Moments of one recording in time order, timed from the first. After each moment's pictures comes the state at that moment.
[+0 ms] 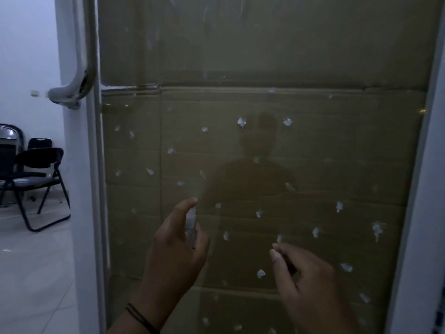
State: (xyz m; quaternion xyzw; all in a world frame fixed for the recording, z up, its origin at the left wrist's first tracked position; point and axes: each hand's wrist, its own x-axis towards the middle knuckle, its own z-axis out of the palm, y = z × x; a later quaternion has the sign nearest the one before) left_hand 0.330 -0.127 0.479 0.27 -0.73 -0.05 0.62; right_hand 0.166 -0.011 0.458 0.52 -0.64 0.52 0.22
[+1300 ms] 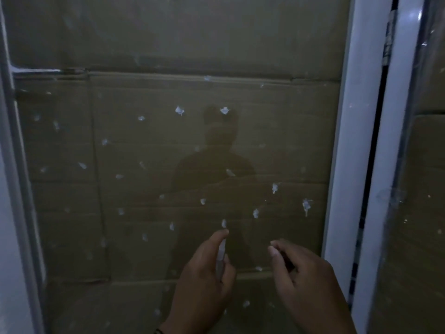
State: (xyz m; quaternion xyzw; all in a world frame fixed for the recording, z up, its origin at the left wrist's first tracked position) left_hand 0.218 -0.066 0.413 0.16 -0.80 -0.15 0.56; right_hand 0.105 0.063 0.448 0.49 -0.71 0.47 0.20
